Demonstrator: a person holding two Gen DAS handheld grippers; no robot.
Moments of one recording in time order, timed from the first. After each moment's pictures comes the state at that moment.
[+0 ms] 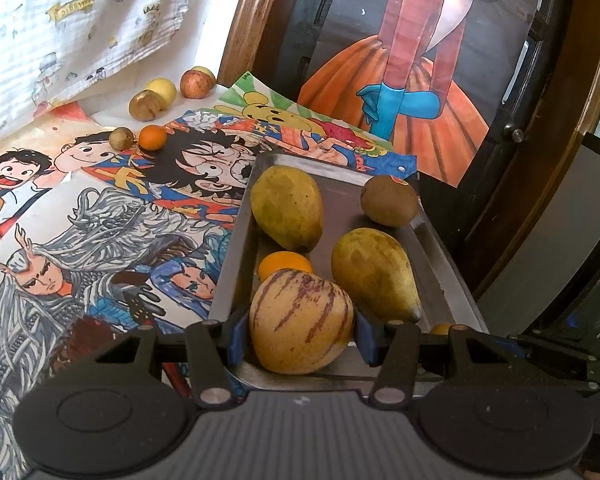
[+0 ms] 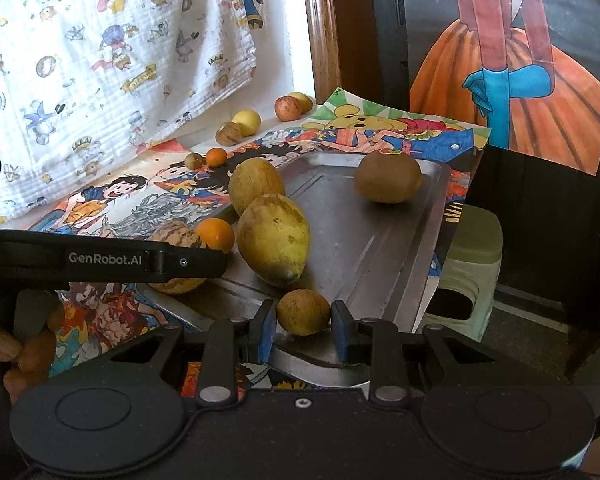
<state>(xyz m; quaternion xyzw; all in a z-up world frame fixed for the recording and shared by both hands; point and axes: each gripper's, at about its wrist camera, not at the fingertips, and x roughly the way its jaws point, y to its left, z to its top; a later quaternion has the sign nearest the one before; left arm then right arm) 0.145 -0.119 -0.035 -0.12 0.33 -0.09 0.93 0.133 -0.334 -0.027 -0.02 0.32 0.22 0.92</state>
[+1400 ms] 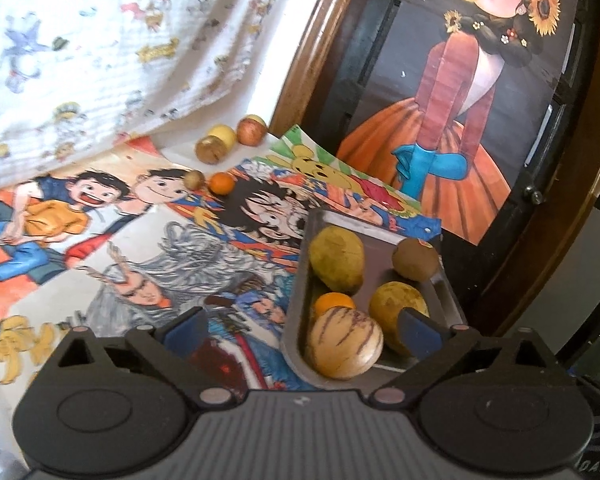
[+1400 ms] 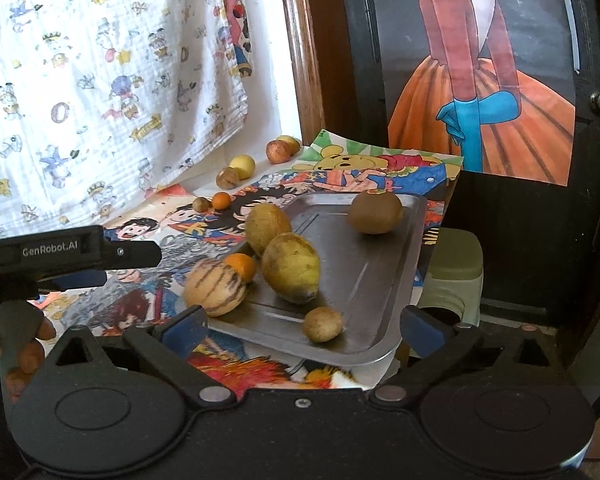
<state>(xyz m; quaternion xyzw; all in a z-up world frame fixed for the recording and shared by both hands) 0.092 -0.075 -0.002 -0.16 0.27 -0.03 0.95 0.069 -0.336 0.008 0.02 0.26 0.19 0.94</state>
